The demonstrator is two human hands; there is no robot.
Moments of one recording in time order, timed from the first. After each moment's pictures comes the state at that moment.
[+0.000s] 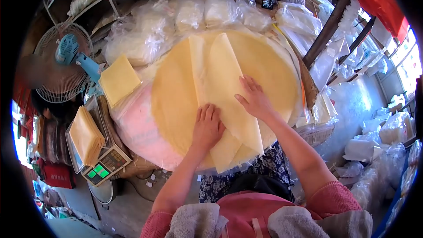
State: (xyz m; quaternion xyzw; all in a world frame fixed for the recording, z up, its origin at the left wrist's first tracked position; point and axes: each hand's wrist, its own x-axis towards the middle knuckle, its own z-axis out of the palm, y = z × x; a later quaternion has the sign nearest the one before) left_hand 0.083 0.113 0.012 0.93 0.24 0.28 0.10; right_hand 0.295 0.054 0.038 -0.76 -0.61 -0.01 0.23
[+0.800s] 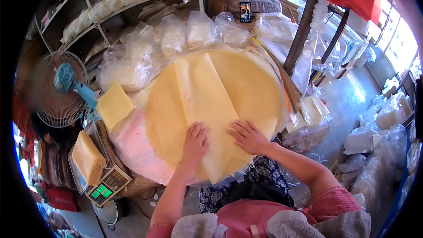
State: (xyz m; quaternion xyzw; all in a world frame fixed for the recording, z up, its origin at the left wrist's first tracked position) left_hand 0.065 0.119 -0.001 0.93 0.22 0.24 0.17; right_hand 0.275 -0.044 0.015 -0.66 -0.74 -0.02 0.12
